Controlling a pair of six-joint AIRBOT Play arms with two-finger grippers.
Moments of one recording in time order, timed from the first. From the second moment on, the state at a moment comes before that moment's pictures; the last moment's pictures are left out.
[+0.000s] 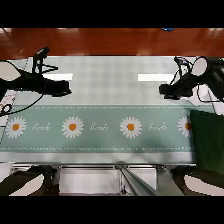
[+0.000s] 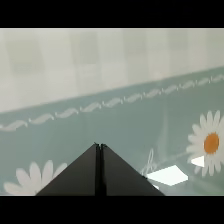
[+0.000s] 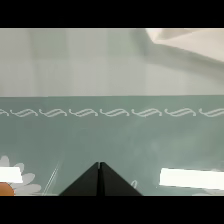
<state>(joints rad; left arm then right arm) -0.10 -1.15 1.09 1.10 -1.10 -1.45 0.11 -1.35 1.22 -1.48 1.26 1.75</state>
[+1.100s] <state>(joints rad) 0.13 -0.84 0.77 1.18 -1.11 -1.50 -0.36 -1.67 1.40 -1.44 0.74 1.56</state>
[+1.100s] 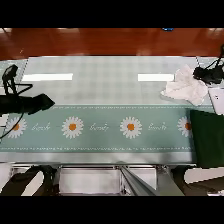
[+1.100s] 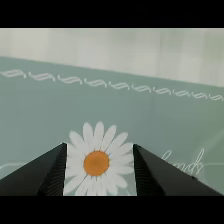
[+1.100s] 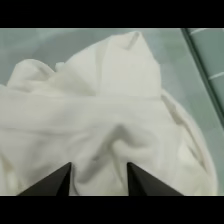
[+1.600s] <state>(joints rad) 0.18 -0.80 0.72 1.19 -1.14 -1.46 -0.38 -1.62 1.48 -1.13 0.94 1.36</state>
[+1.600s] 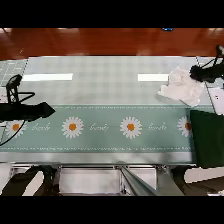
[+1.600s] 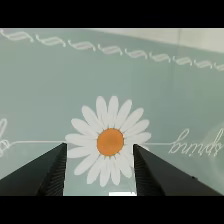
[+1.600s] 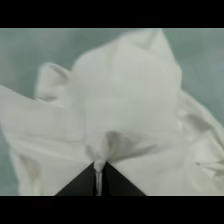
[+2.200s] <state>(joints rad) 0.36 -0.47 0.77 1.11 -0.96 -1.40 -0.20 -1.04 1.74 -0.89 1.07 1.29</state>
